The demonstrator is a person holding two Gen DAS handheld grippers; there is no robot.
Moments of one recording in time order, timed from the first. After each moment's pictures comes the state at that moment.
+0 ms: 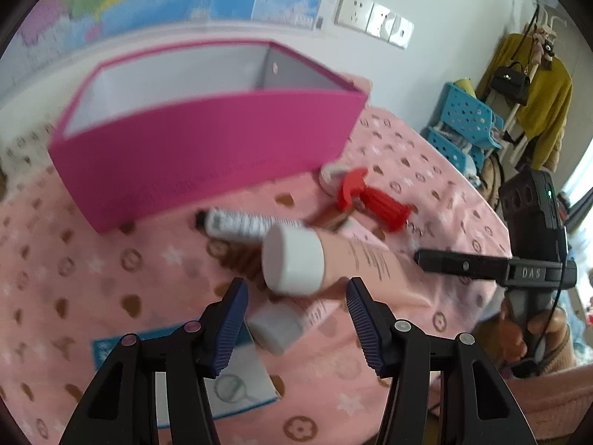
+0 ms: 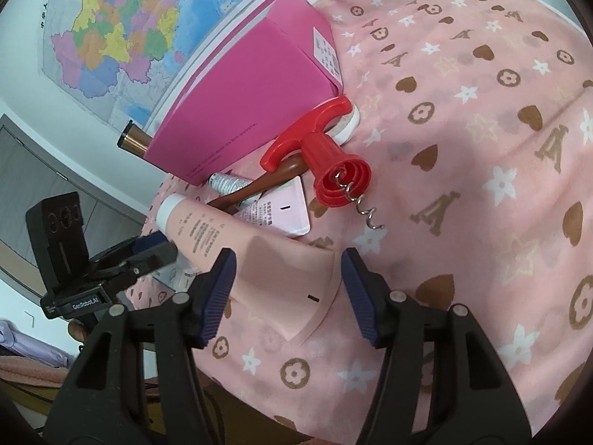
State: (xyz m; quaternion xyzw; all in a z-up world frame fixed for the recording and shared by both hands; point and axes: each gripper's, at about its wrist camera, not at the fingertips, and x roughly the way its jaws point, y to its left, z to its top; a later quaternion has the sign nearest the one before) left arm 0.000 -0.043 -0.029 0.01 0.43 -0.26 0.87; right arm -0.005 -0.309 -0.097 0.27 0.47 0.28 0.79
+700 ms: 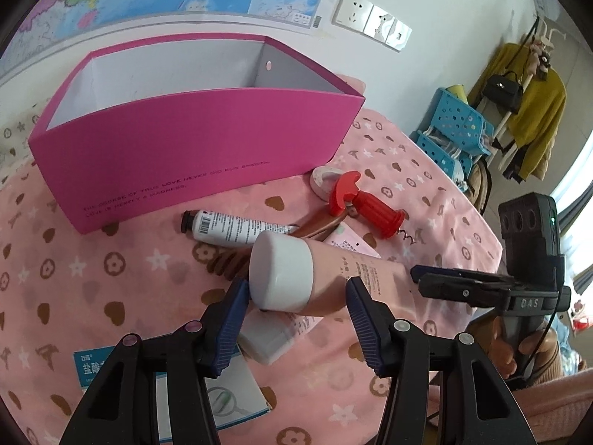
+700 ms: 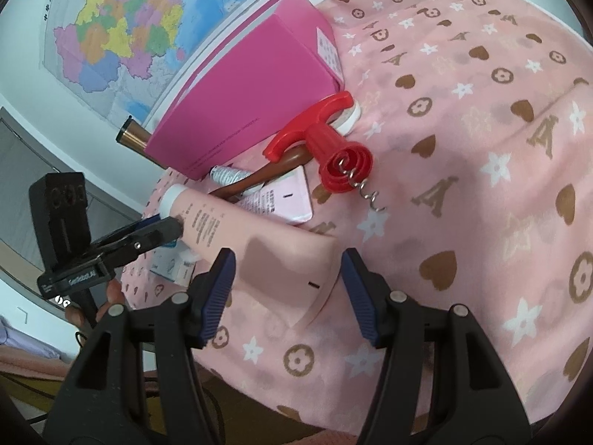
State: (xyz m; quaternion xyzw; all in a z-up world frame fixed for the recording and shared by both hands) left arm 0.012 -0.042 -0.039 -0.02 0.44 -0.28 0.85; right arm -0.014 -0.305 -0.096 0.26 0.47 0.28 0.80
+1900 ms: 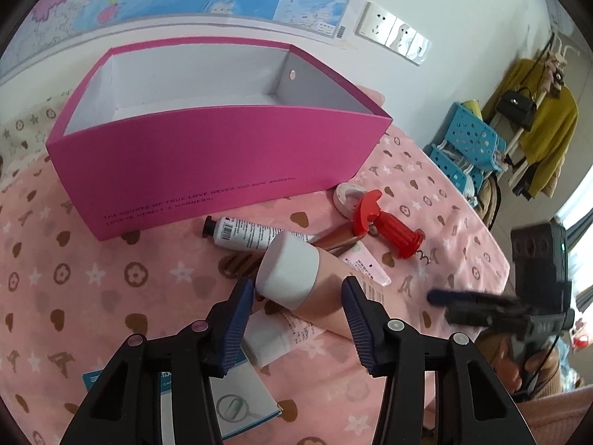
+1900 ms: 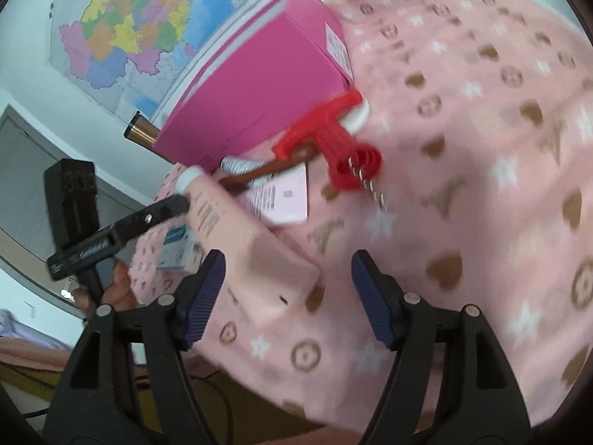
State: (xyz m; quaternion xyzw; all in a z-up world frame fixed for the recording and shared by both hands) left arm 0.029 -0.028 -0.035 -0.04 0.44 -0.26 0.86; right arm -0.017 -0.308 -0.095 0.27 0.47 0.30 0.78
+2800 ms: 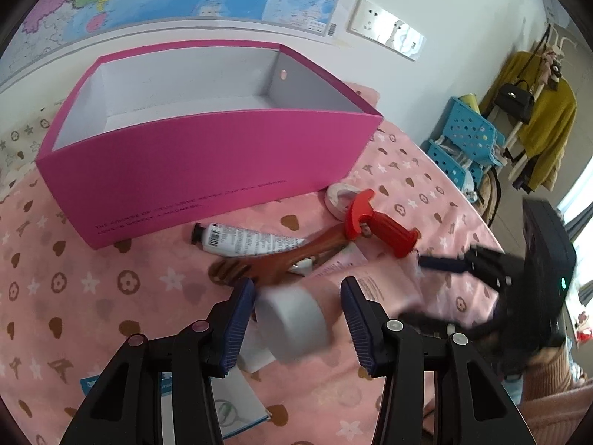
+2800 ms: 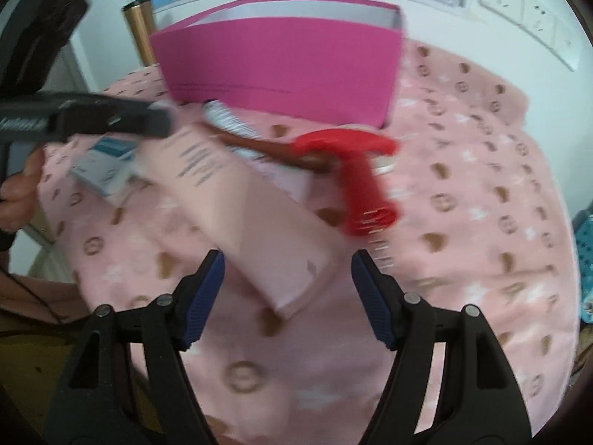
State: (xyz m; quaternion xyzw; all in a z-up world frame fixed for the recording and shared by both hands) left arm 0.028 -0.043 -0.032 -0.02 0.44 -0.27 0.86; right arm -0.009 -0.251 -0.079 -0.07 0.45 0.26 0.85
